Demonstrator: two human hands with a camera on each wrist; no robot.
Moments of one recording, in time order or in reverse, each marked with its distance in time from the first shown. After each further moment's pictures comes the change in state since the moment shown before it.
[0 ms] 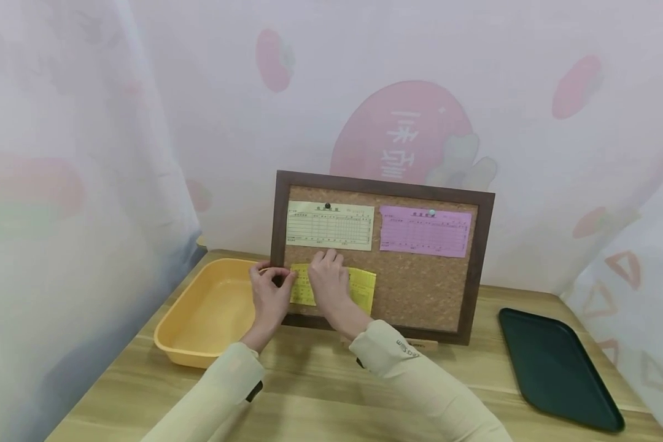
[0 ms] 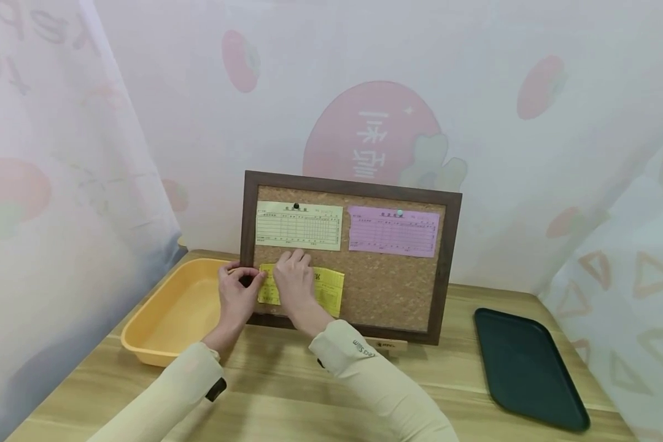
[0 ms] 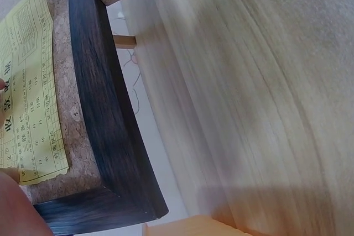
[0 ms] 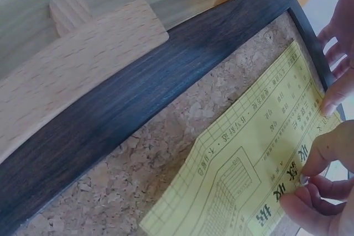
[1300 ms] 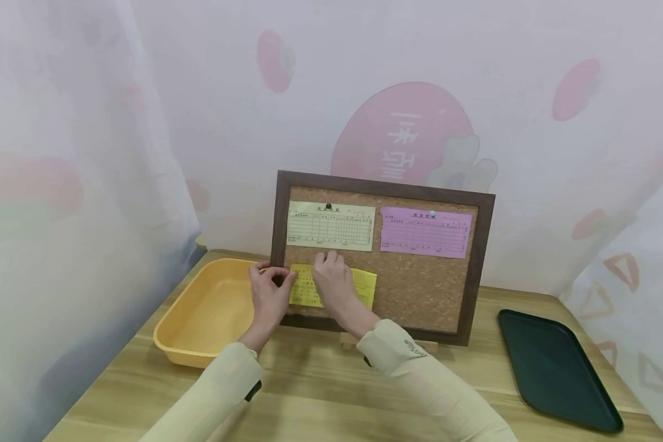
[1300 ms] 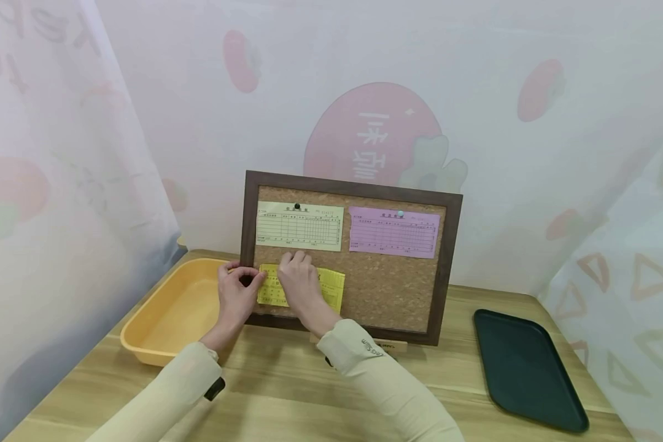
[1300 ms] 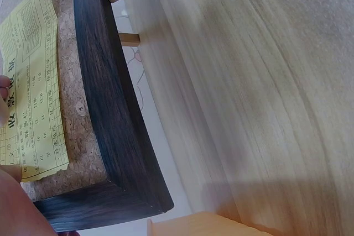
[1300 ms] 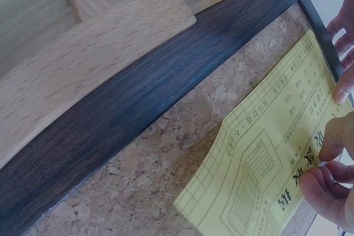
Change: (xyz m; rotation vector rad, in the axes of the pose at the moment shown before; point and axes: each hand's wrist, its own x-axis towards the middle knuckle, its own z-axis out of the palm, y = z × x) left_hand 0.002 0.001 -0.004 0.008 -0.042 0.003; right_hand -0.003 0.012 0.006 0.087 0.059 -0.126
